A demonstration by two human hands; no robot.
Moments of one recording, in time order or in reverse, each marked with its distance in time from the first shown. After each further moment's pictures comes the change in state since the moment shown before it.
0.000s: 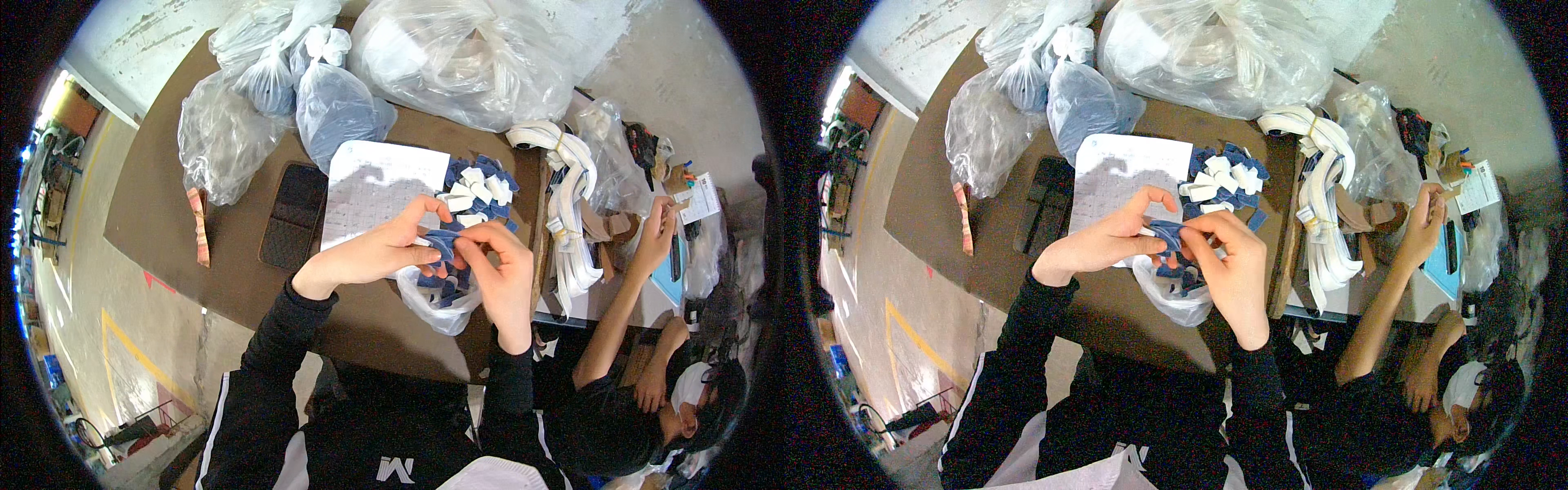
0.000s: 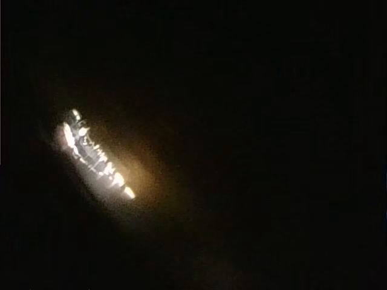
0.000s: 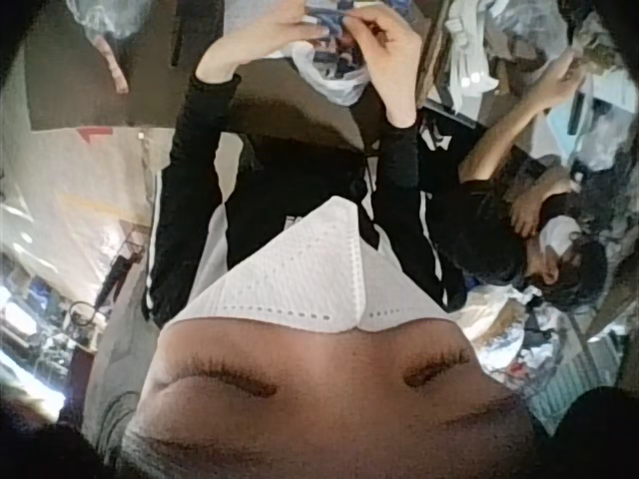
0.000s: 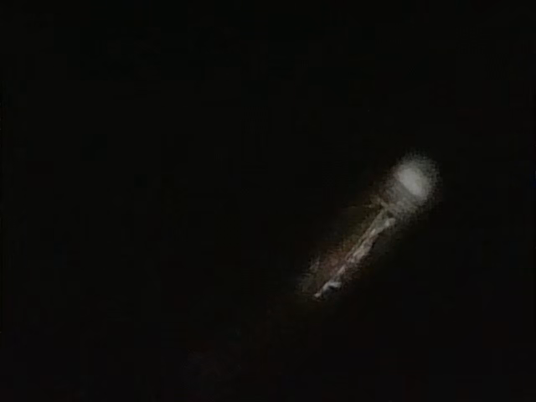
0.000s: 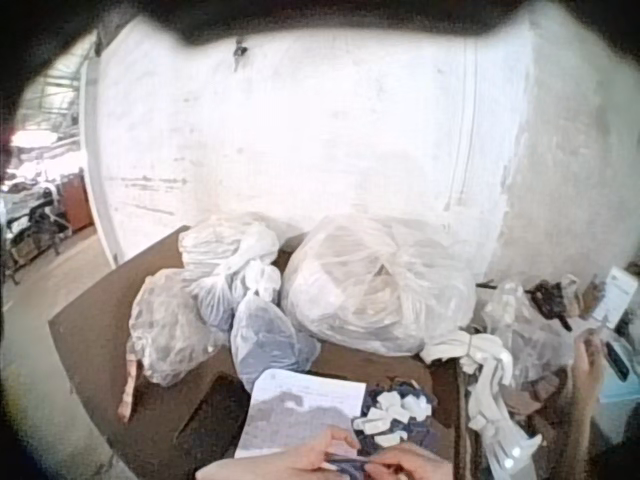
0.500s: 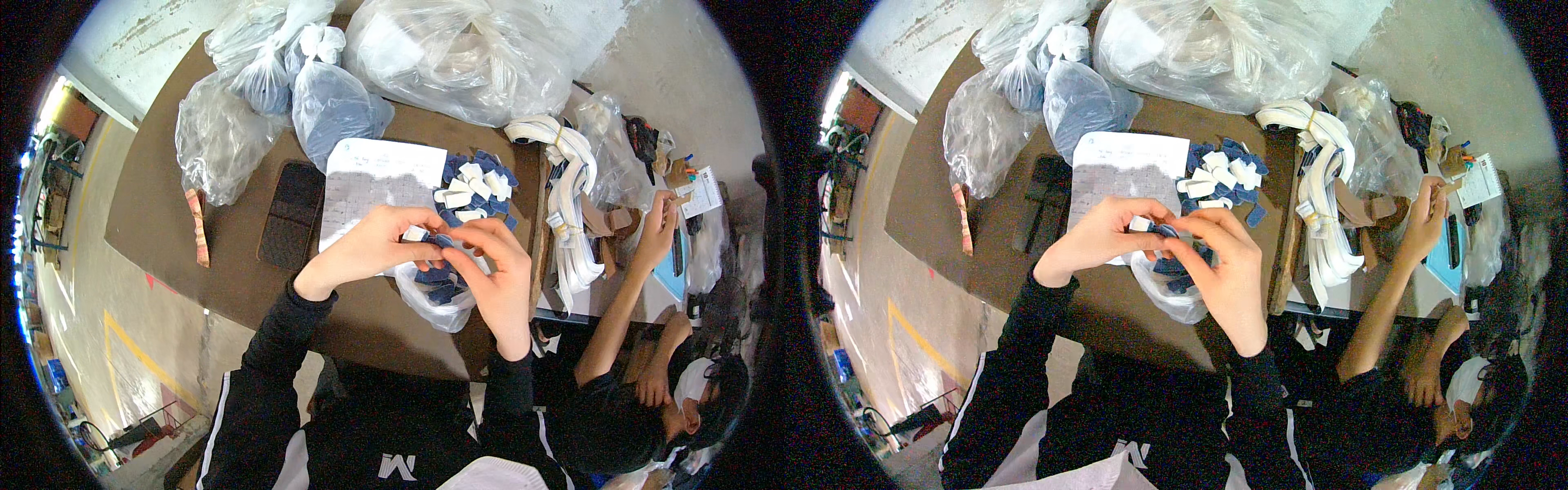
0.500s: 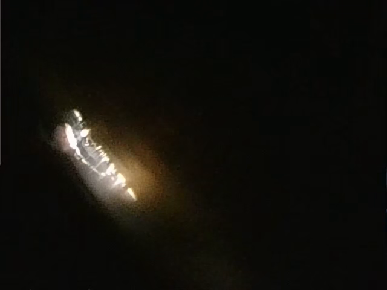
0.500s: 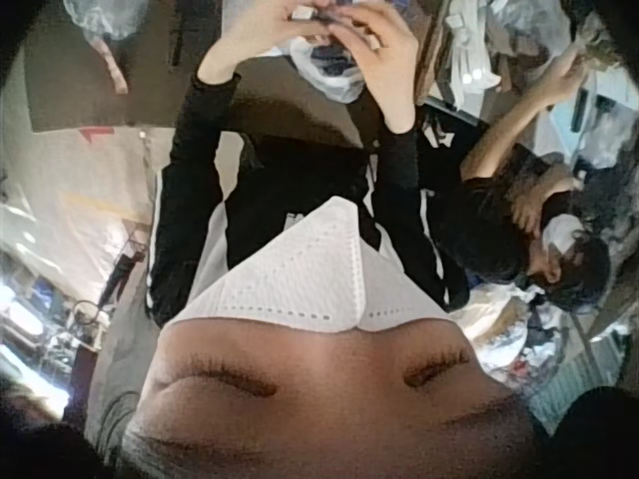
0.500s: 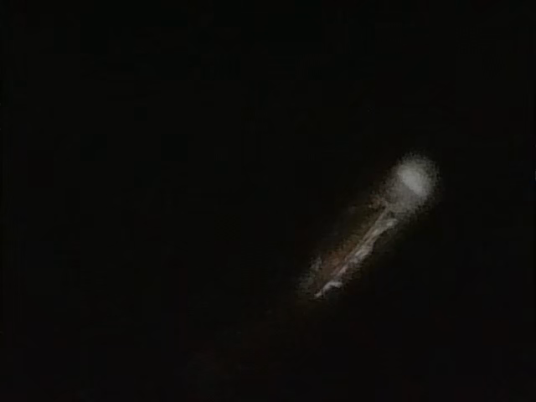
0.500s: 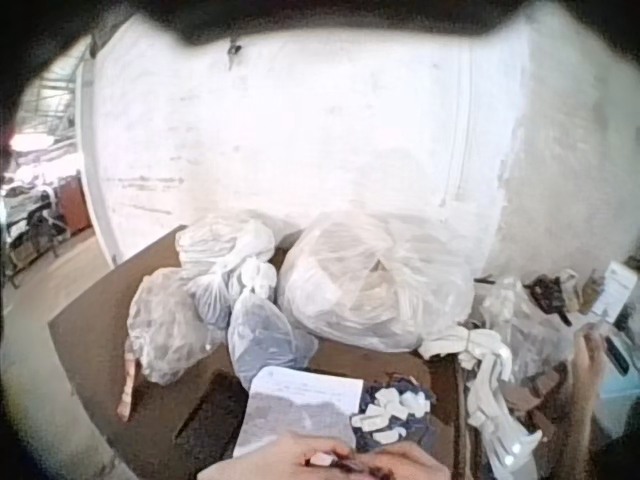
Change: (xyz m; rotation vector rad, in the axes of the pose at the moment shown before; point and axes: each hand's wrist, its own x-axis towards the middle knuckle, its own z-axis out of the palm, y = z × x) left_hand 0.005 0.010 -0.001 0.227 0.120 0.015; right_hand 0.000 -0.003 0.002 -0.107 0.018 -0.207
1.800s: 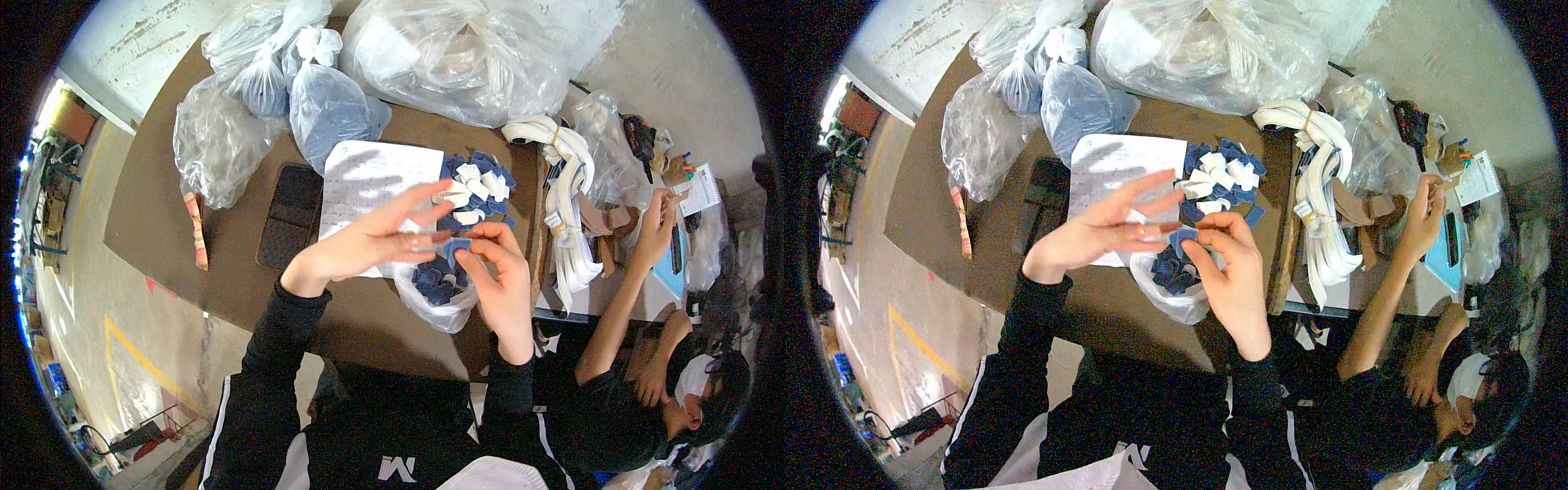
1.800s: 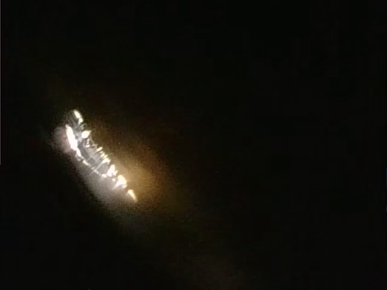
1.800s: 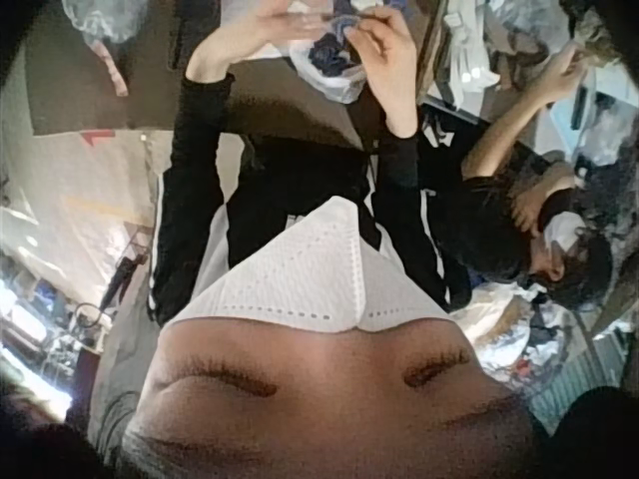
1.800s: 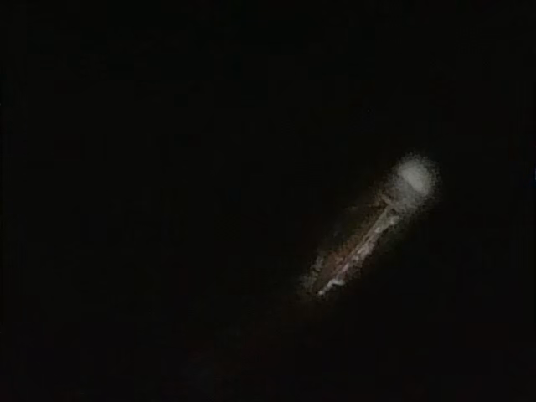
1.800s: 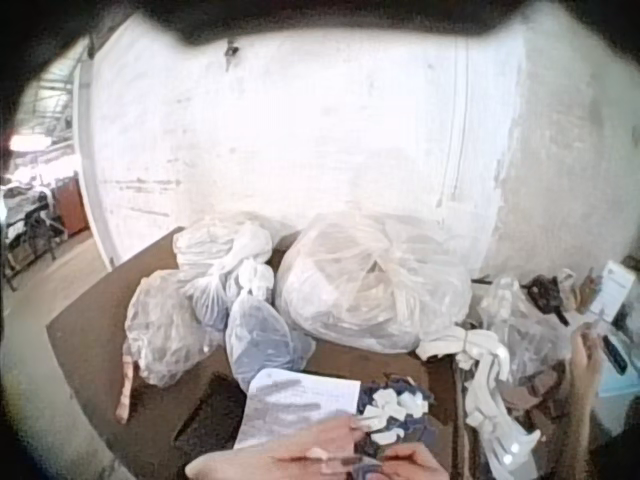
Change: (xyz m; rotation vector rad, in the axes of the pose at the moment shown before) left_hand -0.007 0.001 -0.002 -0.404 -0.073 -0.009; right_hand -0.013 0.015 -0.002 -0.010 -0.011 0.121
